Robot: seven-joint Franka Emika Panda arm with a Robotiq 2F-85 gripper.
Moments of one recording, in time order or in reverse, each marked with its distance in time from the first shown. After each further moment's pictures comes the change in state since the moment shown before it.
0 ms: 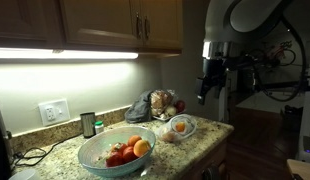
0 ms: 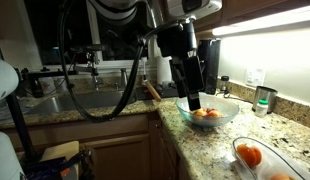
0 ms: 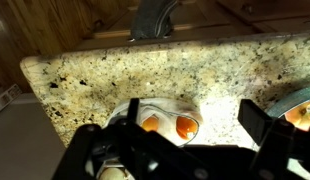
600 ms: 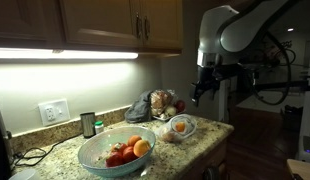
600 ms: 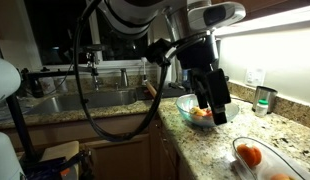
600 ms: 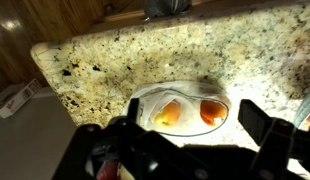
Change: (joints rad) arm -0.059 0.148 -0.002 0.050 -0.117 0.141 0.114
